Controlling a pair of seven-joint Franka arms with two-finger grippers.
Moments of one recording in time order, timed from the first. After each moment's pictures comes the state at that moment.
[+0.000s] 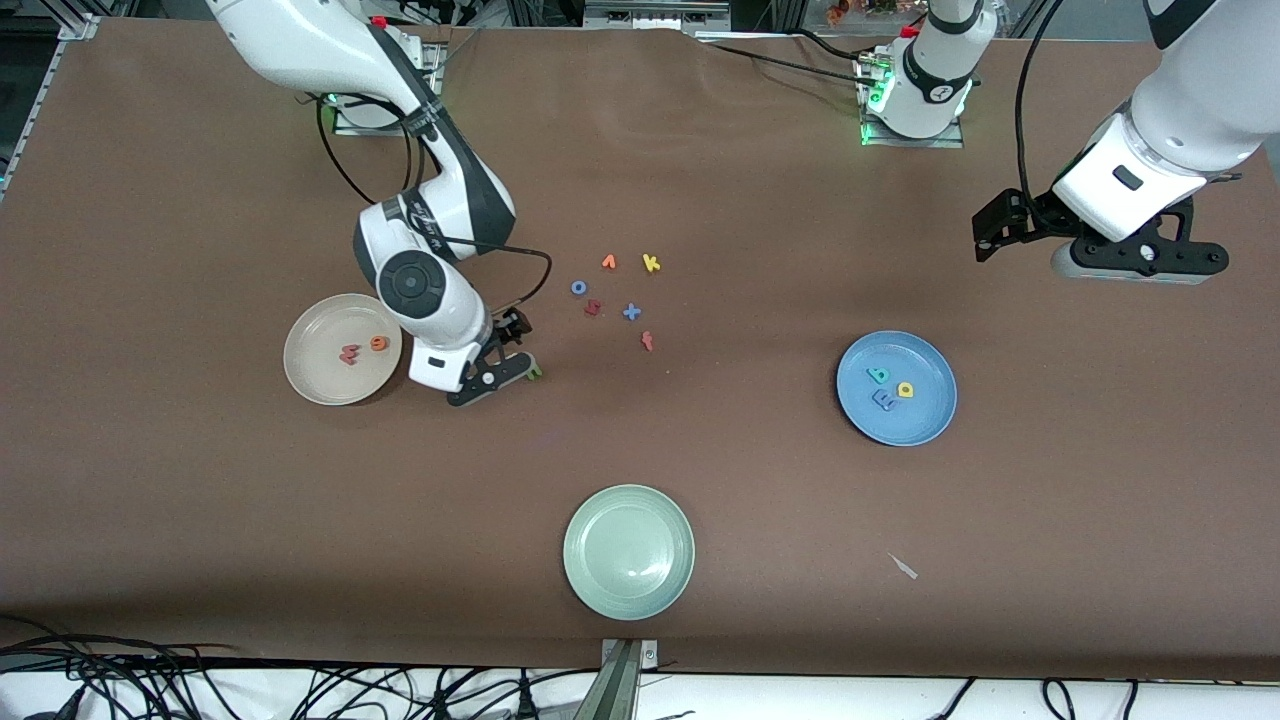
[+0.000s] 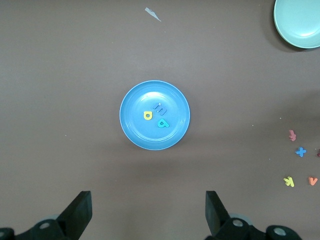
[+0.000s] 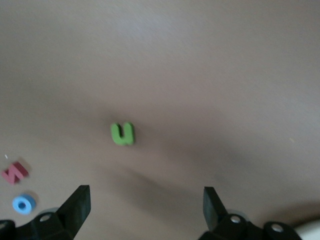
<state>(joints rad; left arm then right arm) -0.07 0.02 -0.12 -1.62 -0.01 1.61 -0.15 0.44 0.55 0.06 -1.77 0.01 2.24 -0.04</state>
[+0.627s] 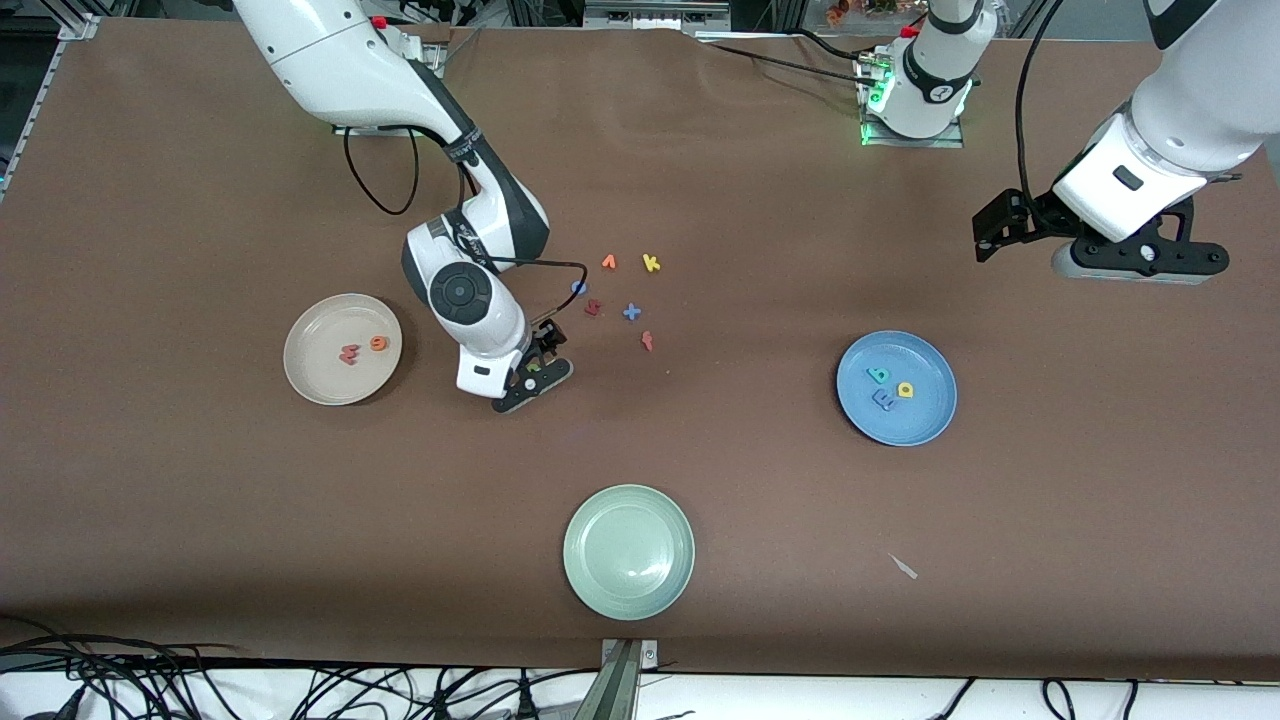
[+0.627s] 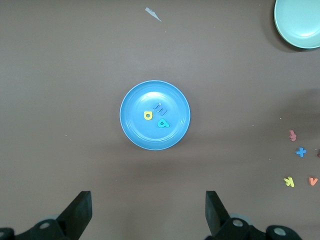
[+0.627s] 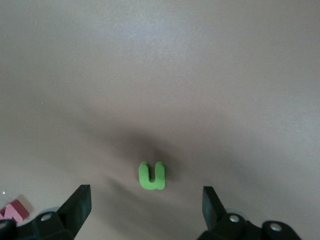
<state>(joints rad) -0.07 0.02 -0.12 -1.62 -0.01 1.61 -0.15 0.48 0.65 0.07 -1.75 -0.01 2.36 -0.04</state>
